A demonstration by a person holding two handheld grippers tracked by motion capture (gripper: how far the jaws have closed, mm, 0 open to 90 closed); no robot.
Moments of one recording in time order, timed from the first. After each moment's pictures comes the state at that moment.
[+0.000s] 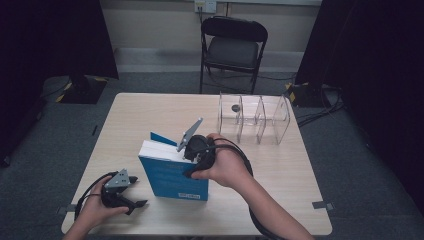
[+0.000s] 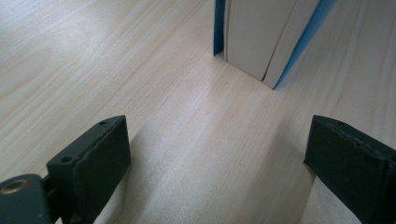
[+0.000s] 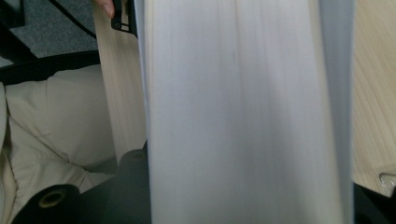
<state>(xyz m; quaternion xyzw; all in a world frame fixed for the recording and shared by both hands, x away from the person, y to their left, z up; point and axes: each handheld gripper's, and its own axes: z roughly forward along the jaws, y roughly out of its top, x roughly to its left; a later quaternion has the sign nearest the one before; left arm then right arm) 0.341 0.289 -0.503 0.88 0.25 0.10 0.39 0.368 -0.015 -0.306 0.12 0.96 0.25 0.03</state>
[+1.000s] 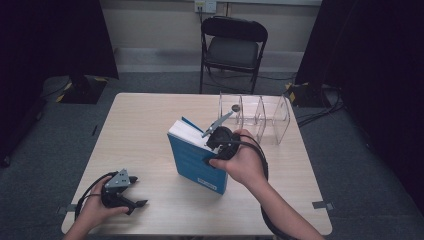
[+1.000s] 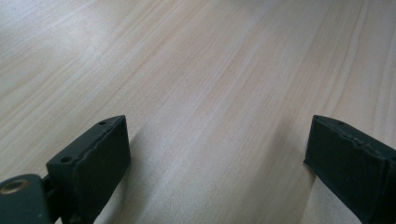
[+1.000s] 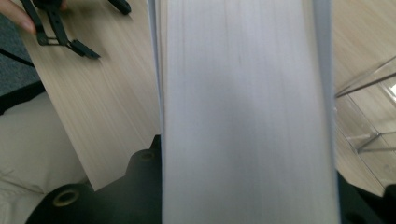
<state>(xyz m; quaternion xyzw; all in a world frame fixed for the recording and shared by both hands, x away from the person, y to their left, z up) 0.341 0.288 -0.503 0.88 0.26 0.10 0.39 0.378 -0.065 -0.303 0.26 0.93 0.26 0.09</state>
